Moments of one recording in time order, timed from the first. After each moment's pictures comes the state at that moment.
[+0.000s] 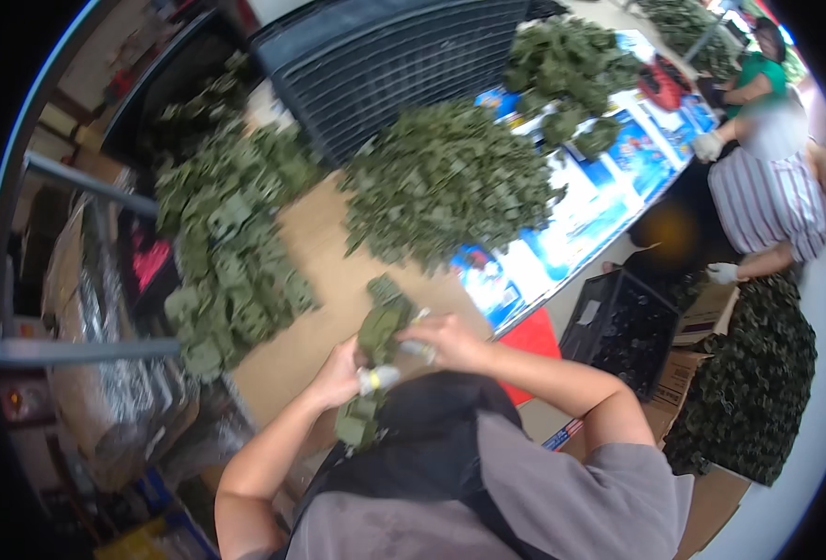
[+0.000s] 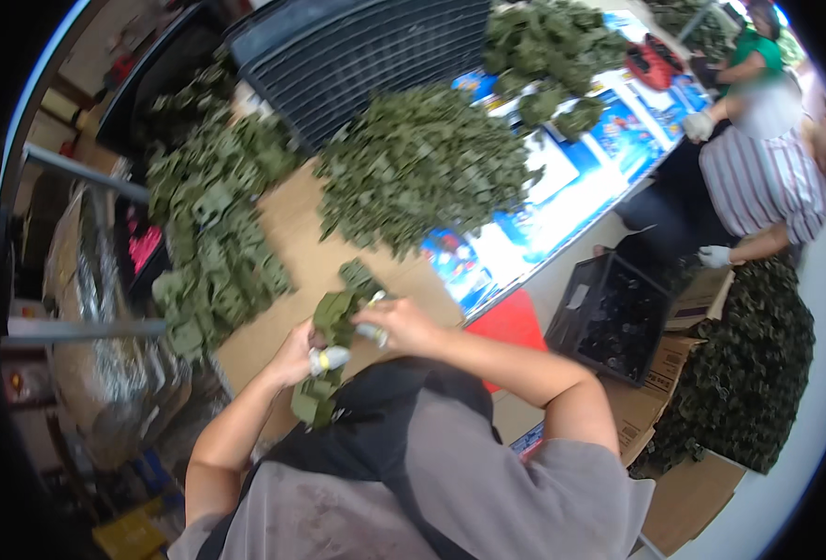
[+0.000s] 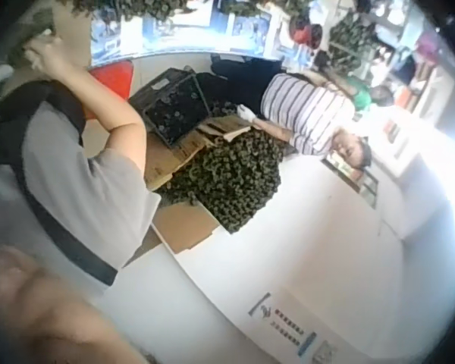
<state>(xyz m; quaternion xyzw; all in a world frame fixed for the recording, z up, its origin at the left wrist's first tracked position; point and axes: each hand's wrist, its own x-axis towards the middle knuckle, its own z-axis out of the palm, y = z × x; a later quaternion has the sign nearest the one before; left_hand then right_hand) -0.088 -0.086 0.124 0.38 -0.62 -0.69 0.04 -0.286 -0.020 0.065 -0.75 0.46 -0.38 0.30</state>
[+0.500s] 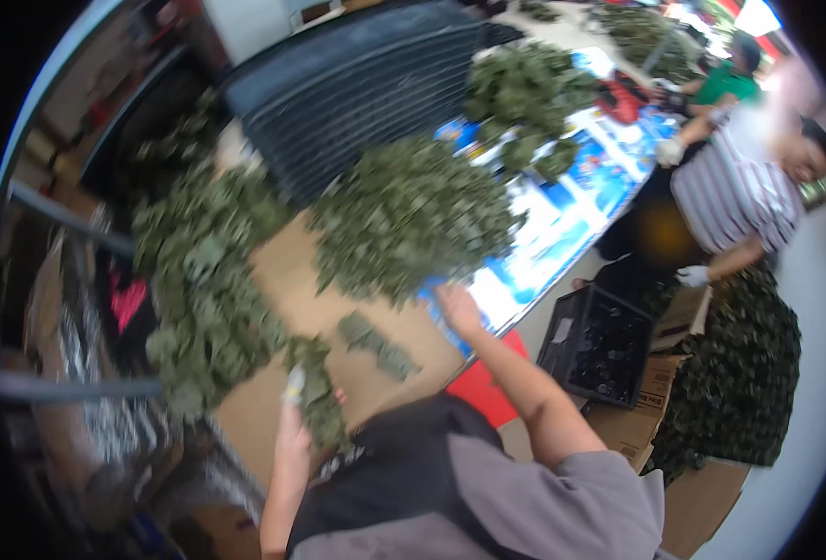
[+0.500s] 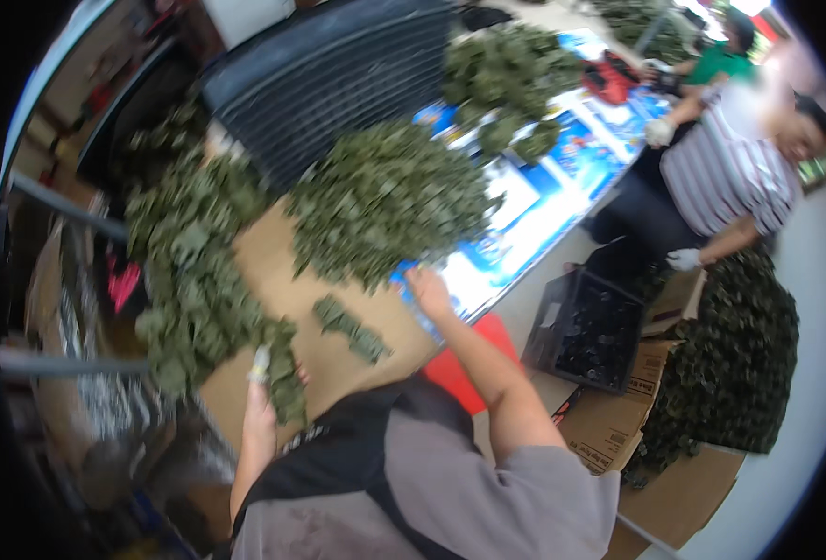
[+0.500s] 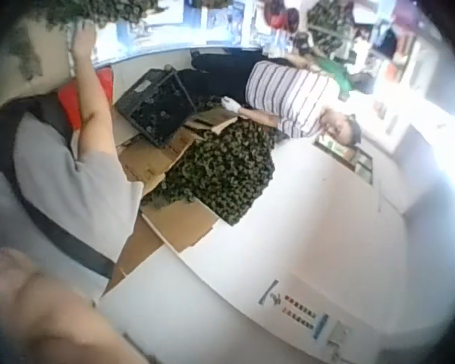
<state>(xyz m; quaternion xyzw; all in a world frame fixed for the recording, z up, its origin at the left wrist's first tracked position) -0.042 -0.073 0.062 0.45 -0.10 -0.83 0.30 -0.380 -0.052 -0.092 -0.65 0.73 -0.19 0.04</state>
